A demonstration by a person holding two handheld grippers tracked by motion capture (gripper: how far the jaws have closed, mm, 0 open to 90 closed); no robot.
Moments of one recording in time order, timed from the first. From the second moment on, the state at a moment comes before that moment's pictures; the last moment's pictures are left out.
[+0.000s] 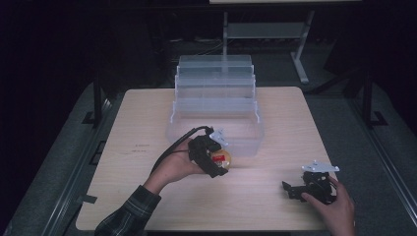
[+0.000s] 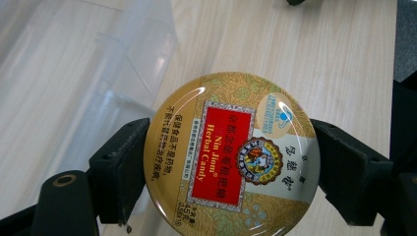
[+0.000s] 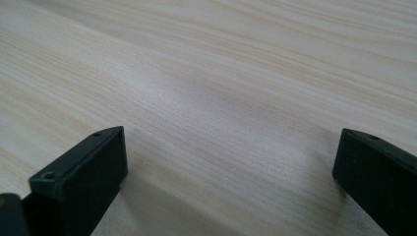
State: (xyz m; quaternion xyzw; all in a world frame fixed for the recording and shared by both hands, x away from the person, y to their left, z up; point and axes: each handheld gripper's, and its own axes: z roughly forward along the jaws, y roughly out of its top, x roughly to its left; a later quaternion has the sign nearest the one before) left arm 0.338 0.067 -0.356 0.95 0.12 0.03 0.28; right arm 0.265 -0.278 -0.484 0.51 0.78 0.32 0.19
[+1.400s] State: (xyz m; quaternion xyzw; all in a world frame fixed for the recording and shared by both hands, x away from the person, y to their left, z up) left arm 0.382 0.091 -0.327 0.94 0.17 0.06 0.28; right arm 0.265 -0.278 -0.484 0.51 0.78 0.32 0.19
